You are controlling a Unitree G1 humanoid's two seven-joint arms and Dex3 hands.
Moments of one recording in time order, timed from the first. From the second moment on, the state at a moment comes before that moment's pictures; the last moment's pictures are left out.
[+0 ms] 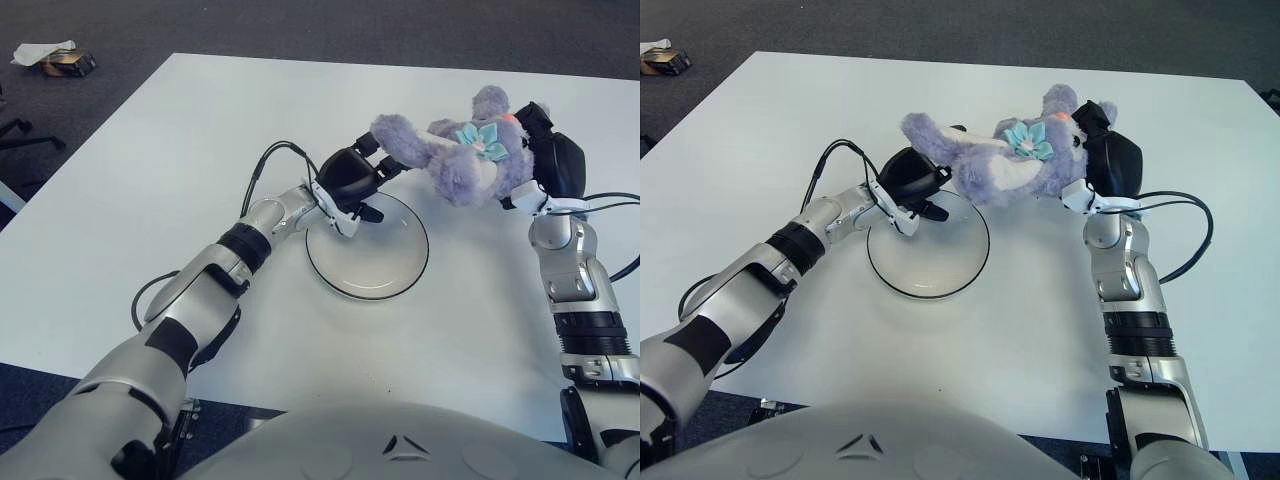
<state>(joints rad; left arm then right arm) -0.82 0.18 -0.65 0.82 1.00 -0.53 0.43 -0.24 -0.45 -0.06 0.03 -0.56 -0.05 -0.22</state>
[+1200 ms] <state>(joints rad) -0.94 0.10 -0.73 1.06 0.96 -0.44 0.58 -0.22 -0.45 -0.06 0.04 -0.56 -0.07 -0.23</state>
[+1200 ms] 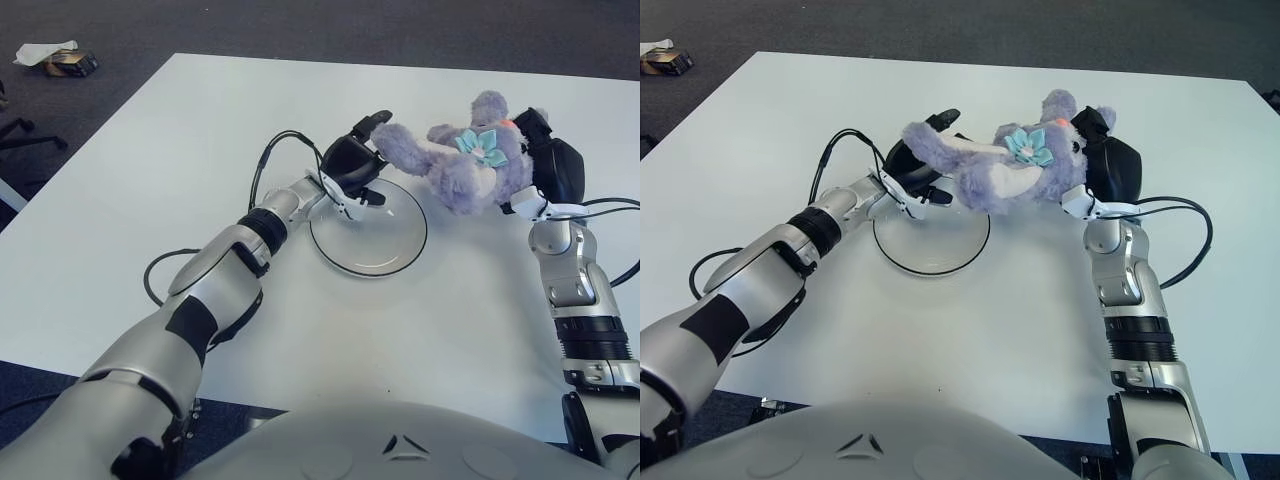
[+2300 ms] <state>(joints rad) -0.73 0.11 -0.32 0.74 0.16 -0.69 -0.09 -0.22 -0.46 -0.06 0.04 -0.56 -0.07 -0.23</state>
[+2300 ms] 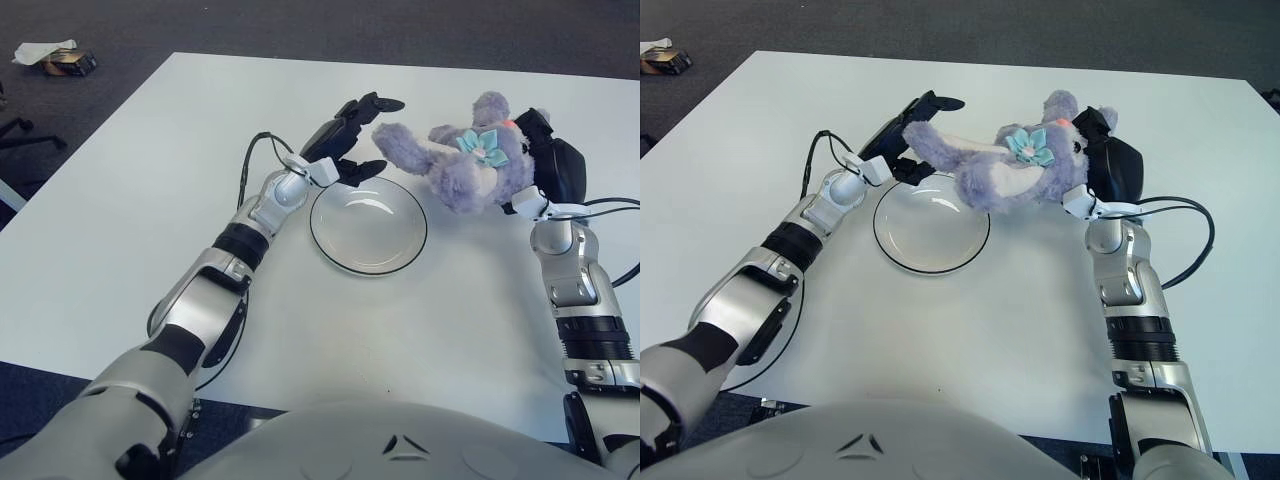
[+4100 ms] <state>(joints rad) -0.86 0.04 0.12 1.00 -0.18 -0.46 -0.34 -0.34 -0.49 0.01 0.07 -0.58 -0.17 -0.19</state>
